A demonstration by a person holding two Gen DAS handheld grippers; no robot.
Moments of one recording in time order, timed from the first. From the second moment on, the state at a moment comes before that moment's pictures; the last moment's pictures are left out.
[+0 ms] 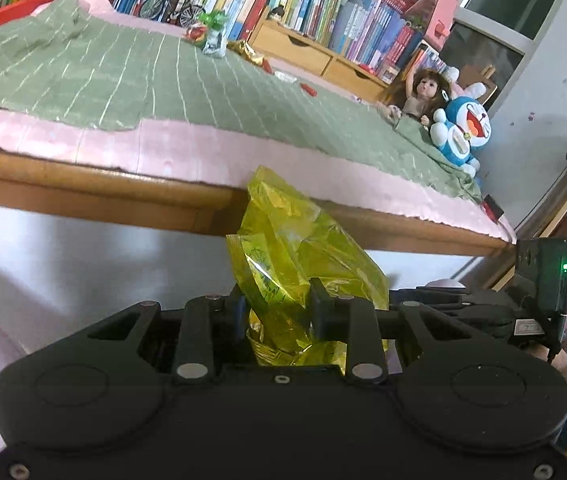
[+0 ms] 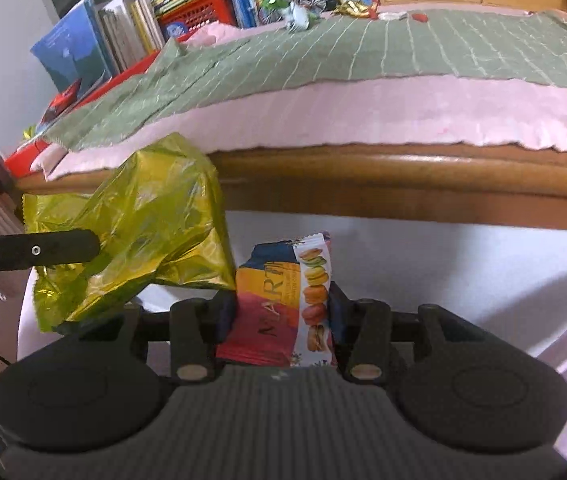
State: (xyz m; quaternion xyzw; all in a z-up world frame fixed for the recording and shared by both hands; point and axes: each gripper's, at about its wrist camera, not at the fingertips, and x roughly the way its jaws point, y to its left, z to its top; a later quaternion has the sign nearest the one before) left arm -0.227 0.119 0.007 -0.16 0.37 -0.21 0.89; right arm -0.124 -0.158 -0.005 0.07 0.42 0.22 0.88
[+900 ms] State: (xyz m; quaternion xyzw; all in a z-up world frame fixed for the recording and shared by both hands) left arm -0.224 0.115 -0.048 -0.19 0.46 -0.21 0.84; right arm -0.139 -0.166 -0.031 0.09 0.47 0.20 0.86
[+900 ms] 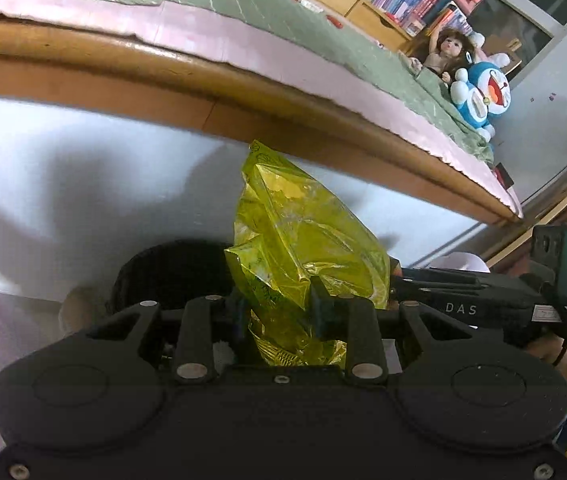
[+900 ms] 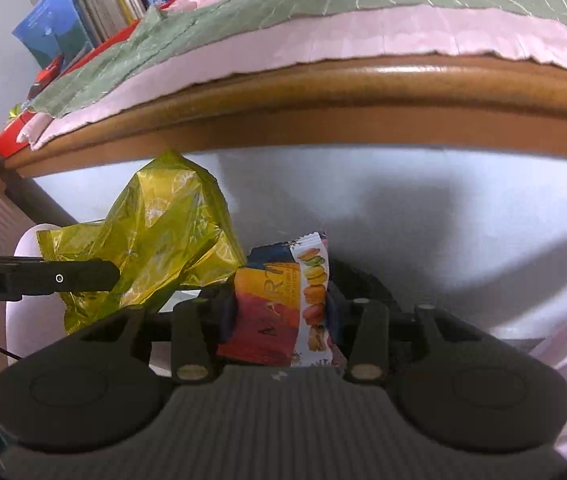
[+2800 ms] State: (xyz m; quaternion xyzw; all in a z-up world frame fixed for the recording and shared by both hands) left arm -0.186 0.089 -0.083 -0.13 0.52 -0.18 0.82; right arm -0.126 -0.163 -0.057 0.07 0.52 0.16 0.84
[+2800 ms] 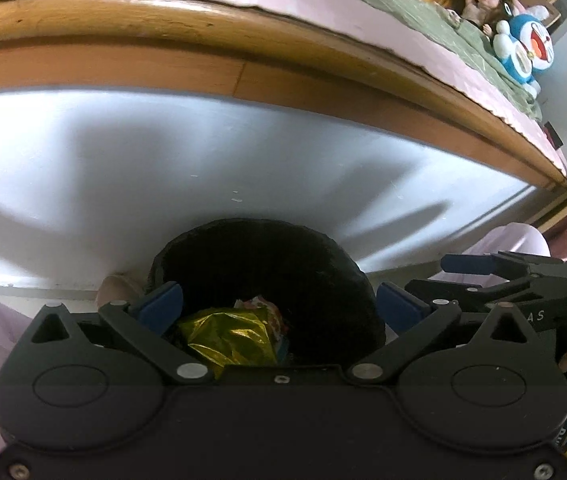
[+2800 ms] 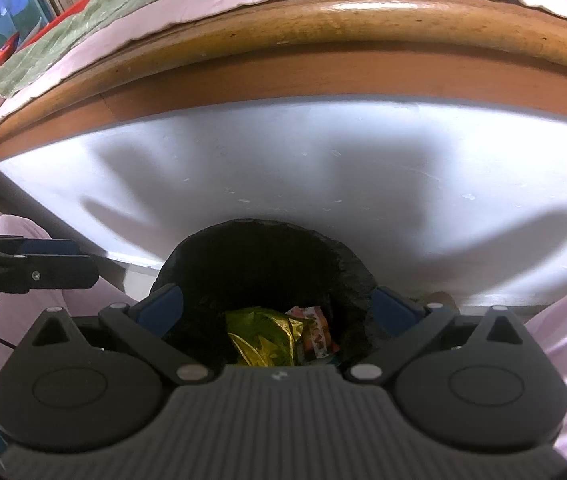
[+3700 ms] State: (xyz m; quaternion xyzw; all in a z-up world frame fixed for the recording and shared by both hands) left arm -0.167 0.096 0.034 -0.09 0.38 -0.24 0.89; right arm -0.101 -0.172 0.037 0.10 0.39 0.21 0.89
